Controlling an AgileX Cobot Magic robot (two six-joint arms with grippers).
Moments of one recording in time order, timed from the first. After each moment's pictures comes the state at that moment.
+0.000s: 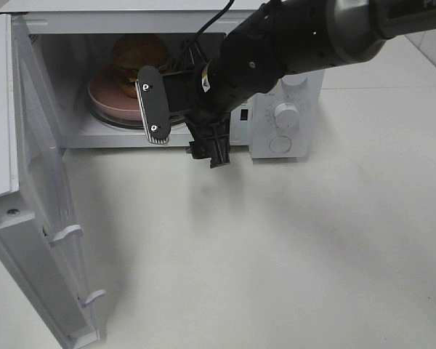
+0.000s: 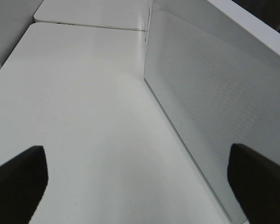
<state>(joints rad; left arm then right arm) 0.04 0.00 -0.51 -0.08 1.04 0.00 0.69 2.06 -1.43 -0.32 0.25 -1.01</state>
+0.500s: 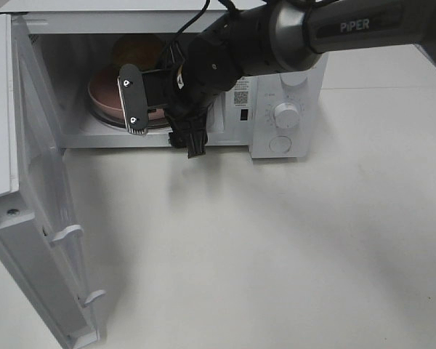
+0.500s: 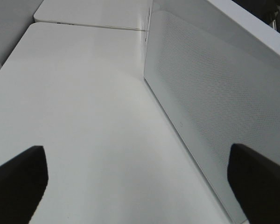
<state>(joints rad) 0.04 0.00 -0.51 -0.08 1.04 0.00 0.69 2.24 -1.69 -0.33 0.31 -1.00</state>
